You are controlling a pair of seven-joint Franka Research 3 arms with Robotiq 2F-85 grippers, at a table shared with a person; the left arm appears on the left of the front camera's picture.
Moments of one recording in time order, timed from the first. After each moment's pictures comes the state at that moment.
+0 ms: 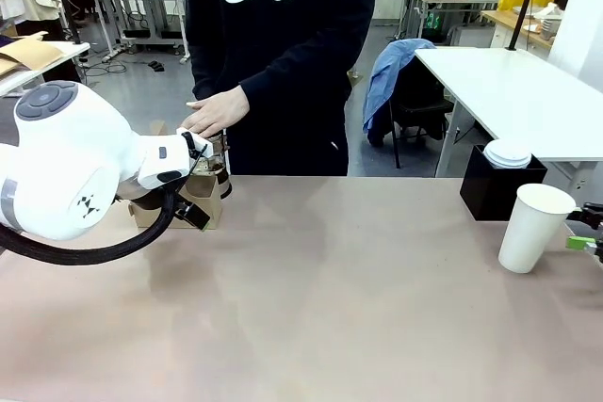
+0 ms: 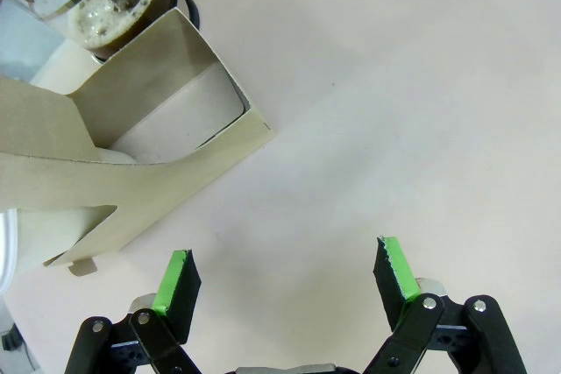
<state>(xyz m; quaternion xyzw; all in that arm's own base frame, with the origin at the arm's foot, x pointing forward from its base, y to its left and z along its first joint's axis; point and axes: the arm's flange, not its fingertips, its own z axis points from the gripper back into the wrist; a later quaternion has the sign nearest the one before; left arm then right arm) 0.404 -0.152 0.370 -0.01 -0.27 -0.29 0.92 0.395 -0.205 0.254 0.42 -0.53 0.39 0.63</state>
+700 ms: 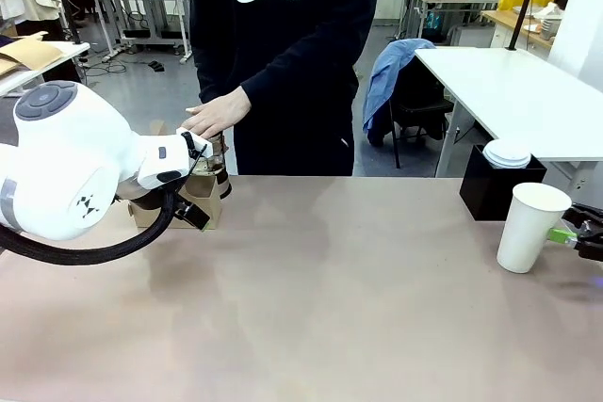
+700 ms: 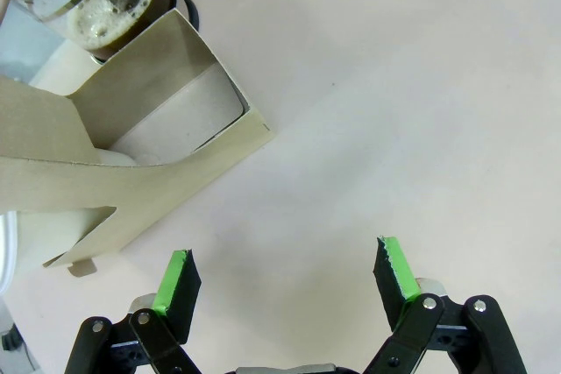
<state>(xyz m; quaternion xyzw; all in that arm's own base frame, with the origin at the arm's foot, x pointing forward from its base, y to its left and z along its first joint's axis) 0.404 -0.152 0.370 -0.01 -0.27 -0.29 0.92 0.406 -0.186 0.235 0.44 -0.56 0.35 0.61</state>
